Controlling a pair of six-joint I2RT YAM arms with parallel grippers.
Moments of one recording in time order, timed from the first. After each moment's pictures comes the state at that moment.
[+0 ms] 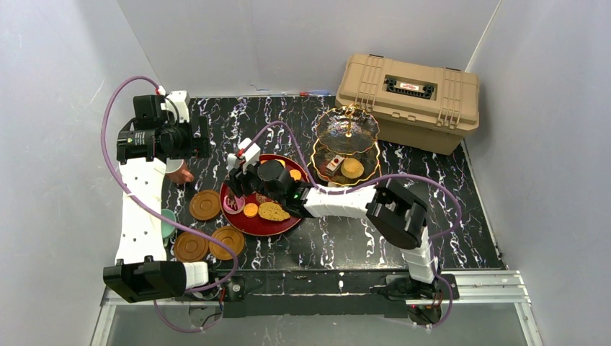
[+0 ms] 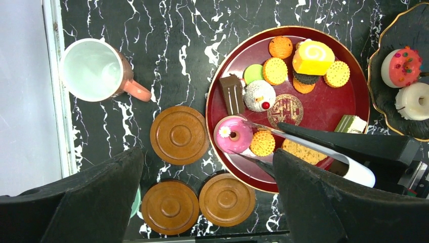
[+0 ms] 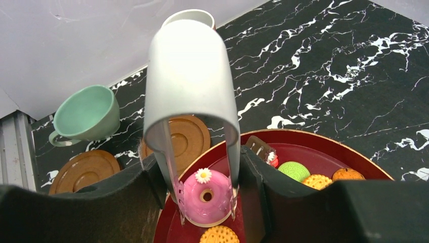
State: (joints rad) left arm 0.11 1.27 1.54 -1.11 0.14 0.06; right arm 1.17 2.01 1.40 0.50 0.12 0.17
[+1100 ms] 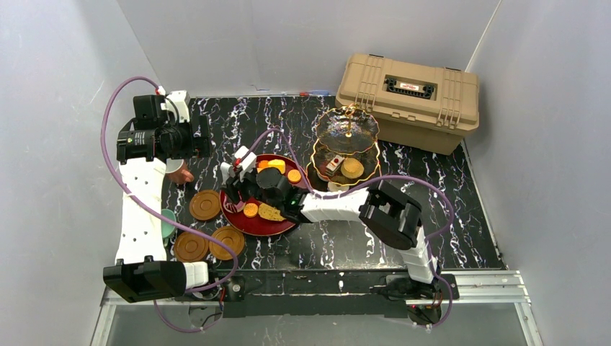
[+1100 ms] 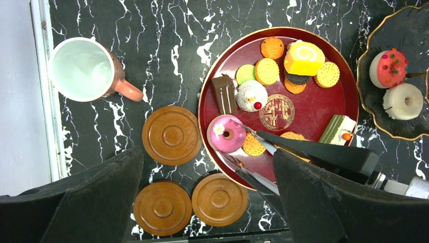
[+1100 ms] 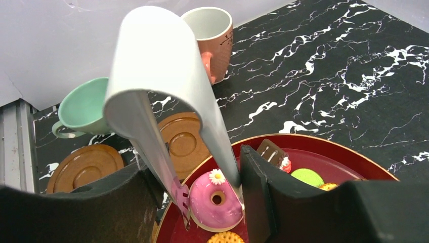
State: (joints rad) left arm 0.11 1.27 1.54 -1.11 0.16 0.04; right arm 1.19 2.05 1.38 0.60 0.10 0.13
